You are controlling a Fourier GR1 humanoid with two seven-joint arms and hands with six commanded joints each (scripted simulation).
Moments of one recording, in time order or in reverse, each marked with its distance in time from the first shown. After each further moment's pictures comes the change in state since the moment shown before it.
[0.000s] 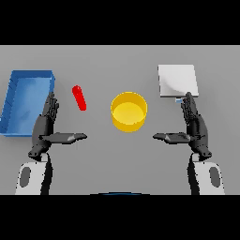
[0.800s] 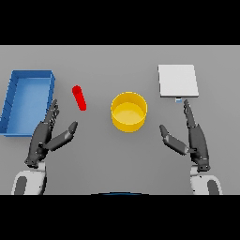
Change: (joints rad) left arm 0.098 0.079 -0.096 -0.130 -0.116 -0.034 0.049; right arm 0.137 -0.054 0.128 -0.139 0.276 -0.077 -0.077
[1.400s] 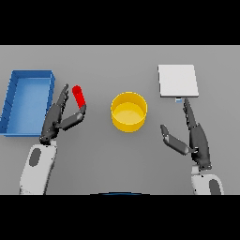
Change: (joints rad) left arm -0.302 -0.015 0.059 0.403 -0.055 0.044 -0.107; right arm -0.006 -0.006 -0.006 -0.006 -0.031 0.025 -0.038
